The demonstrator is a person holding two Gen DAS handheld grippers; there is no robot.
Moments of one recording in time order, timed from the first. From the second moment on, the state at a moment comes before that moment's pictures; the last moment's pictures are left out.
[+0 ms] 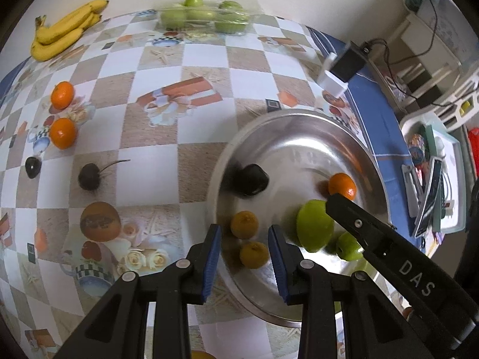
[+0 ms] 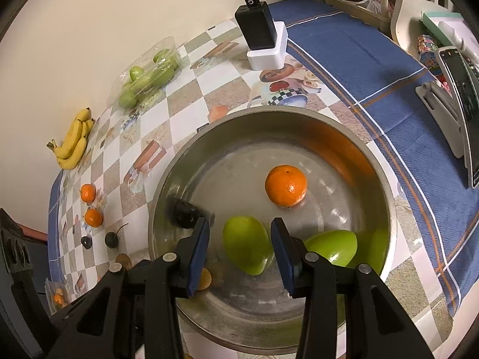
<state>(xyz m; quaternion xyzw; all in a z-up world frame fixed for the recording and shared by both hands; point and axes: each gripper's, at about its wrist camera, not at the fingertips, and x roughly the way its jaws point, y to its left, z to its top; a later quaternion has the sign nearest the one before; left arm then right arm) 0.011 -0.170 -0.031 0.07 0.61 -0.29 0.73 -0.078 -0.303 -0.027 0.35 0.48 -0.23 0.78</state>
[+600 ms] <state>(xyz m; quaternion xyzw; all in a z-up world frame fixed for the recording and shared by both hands) 0.062 -0.106 -0.023 -0.03 0.60 -0.21 0.77 -0.073 -0.295 -0.028 0.33 0.49 -0.22 0.78</state>
